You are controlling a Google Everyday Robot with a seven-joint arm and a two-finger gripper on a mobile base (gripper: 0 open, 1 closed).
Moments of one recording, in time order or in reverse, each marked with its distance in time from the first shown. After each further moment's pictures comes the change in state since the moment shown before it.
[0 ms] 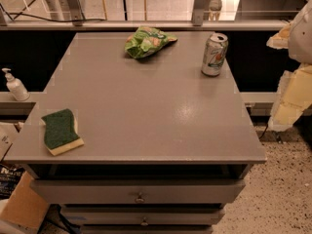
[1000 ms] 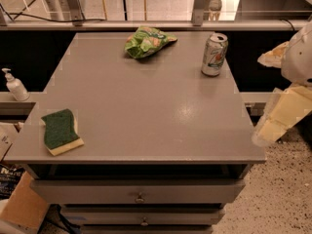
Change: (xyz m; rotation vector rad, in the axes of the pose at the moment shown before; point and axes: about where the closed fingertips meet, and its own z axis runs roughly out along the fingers) arm -0.014 0.025 0.020 -0.042 -0.154 0.067
